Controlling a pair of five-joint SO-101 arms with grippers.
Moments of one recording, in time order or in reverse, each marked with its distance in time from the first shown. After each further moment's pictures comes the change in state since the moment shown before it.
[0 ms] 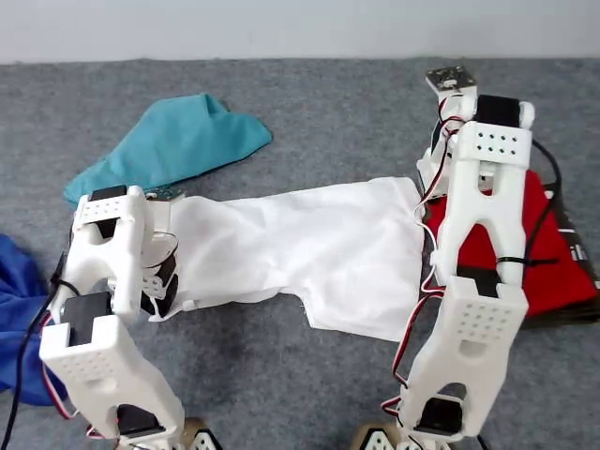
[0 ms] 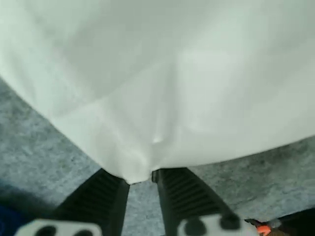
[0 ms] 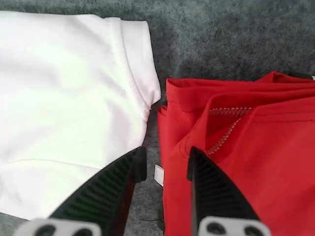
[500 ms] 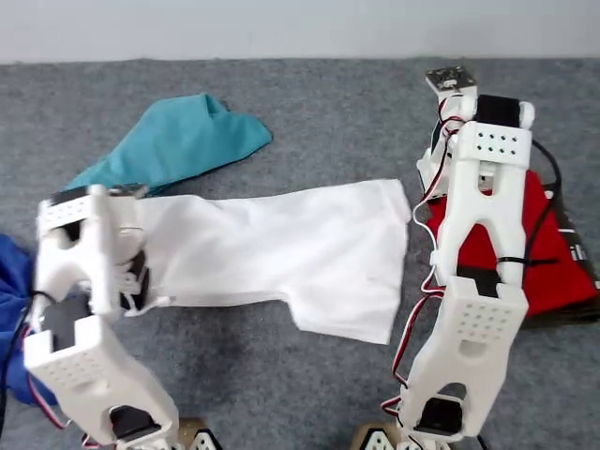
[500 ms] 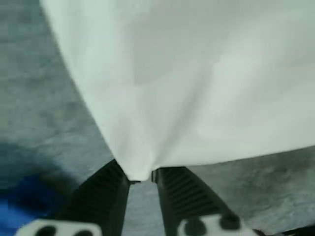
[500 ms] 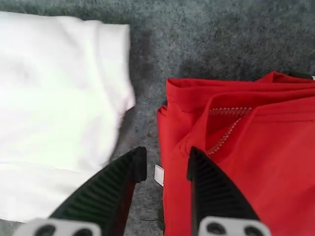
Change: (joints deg) left arm -11.1 -0.4 -4.0 0.0 -3.1; right arm 0.0 0.0 0.0 0.0 0.0
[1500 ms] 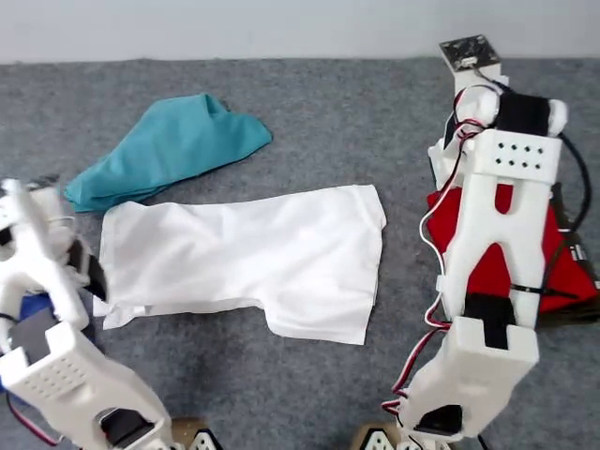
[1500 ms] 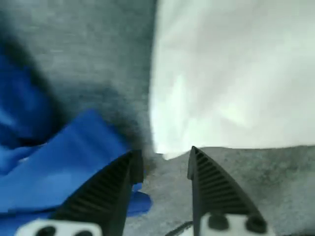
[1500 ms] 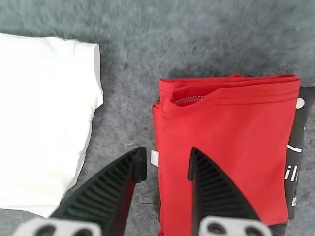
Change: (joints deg) left arm -13.5 0.1 -16.4 10.5 1.1; right arm 0.0 -17.8 6.9 0.4 0.2
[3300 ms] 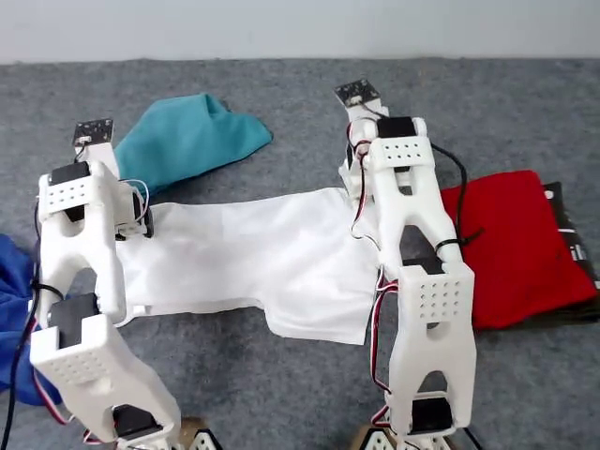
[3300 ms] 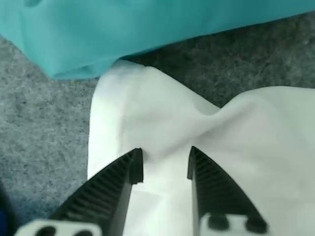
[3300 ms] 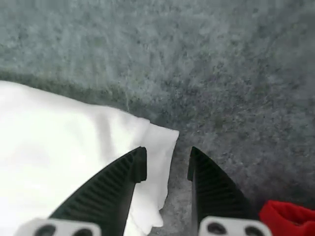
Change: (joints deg) left arm 19.1 0.0 6.8 -26.6 18.0; right arm -15.4 29.3 -4.4 -20.5 -5.6
